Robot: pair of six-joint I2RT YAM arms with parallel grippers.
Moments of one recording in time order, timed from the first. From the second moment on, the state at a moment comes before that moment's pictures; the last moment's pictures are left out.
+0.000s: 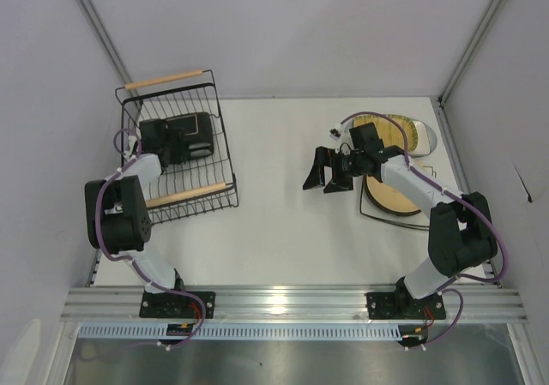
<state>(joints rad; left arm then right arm) 0.14 1.73 1.08 -0.03 0.01 -1.44 0.37 1.58 1.13 -0.48 -0.64 0.38</state>
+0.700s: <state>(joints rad) 0.14 1.73 0.86 0.49 -0.03 -1.44 0.37 1.58 1.13 -0.48 -0.64 0.38</state>
